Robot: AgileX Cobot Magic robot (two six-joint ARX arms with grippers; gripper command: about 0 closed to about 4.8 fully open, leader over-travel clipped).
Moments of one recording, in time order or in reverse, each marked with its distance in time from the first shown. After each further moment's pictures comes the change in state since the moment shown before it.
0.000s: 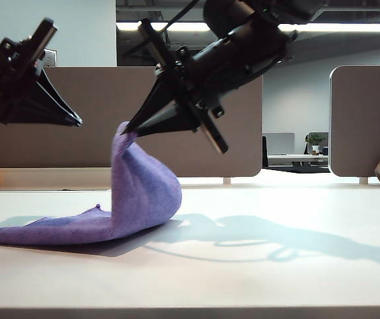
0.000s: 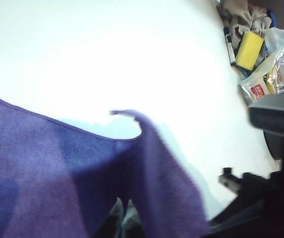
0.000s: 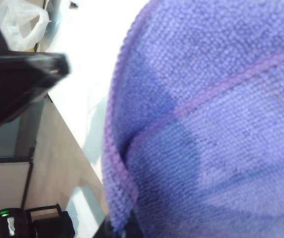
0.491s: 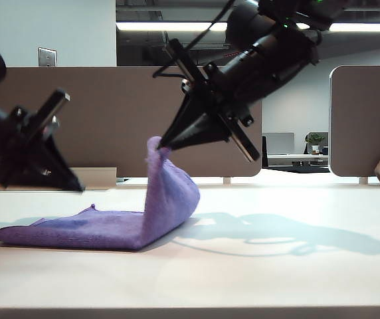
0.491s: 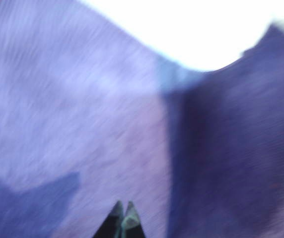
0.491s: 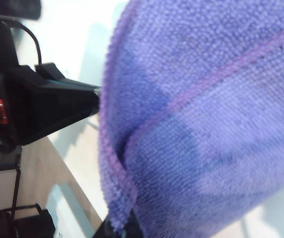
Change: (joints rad) left arm 0.000 0.238 0.000 -0.034 0.061 0.012; right arm -0.079 -0.020 -0.019 -0.113 0.008 -0.069
